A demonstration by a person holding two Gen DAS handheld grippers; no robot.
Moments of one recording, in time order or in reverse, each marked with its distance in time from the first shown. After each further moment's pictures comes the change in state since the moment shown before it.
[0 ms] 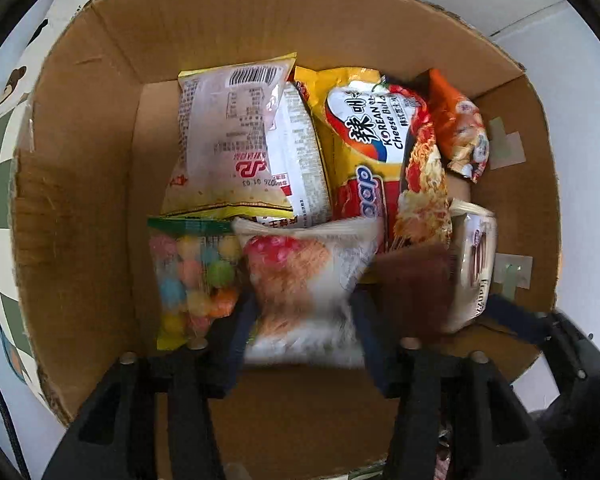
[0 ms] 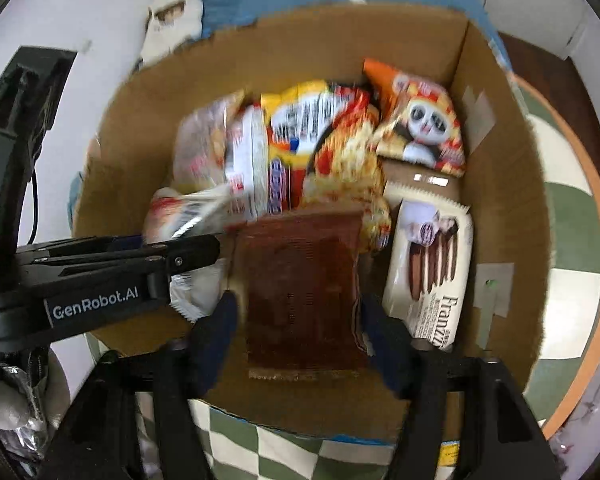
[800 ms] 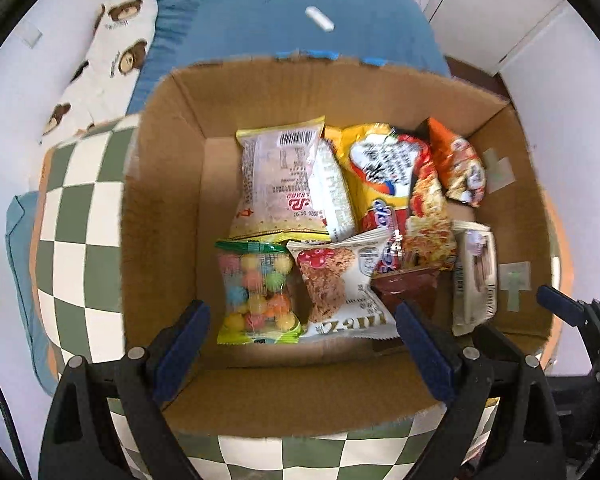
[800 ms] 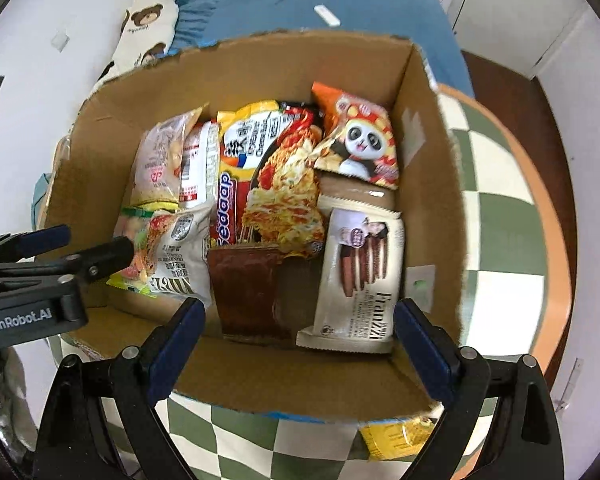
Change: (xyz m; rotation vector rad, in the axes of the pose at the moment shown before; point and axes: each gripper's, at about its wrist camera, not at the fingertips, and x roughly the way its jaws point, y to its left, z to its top) left arm -0.068 -0.011 -0.038 0.030 -0.217 0.141; right arm -0.048 -0.012 -0.009 -0.001 -0.107 -0.158
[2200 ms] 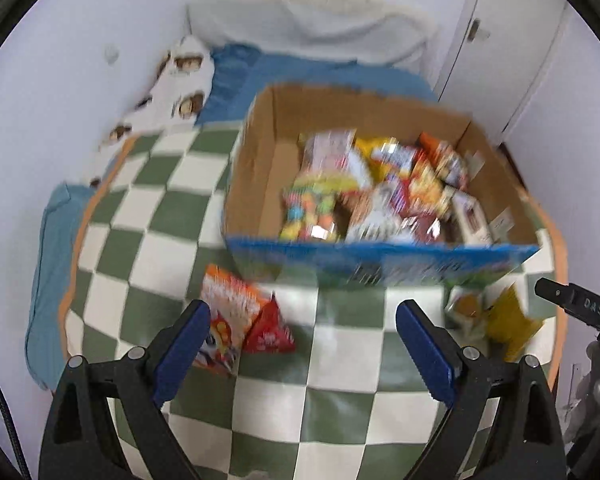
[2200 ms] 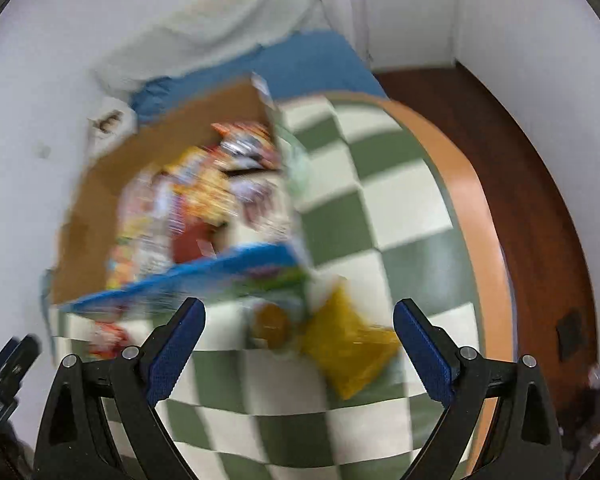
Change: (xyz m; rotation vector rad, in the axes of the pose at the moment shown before) left arm -0.044 0.024 -0.162 -0.092 -0.305 0.069; right arm -0.032 -0.094 -0.132 0.355 -0.183 -0.052
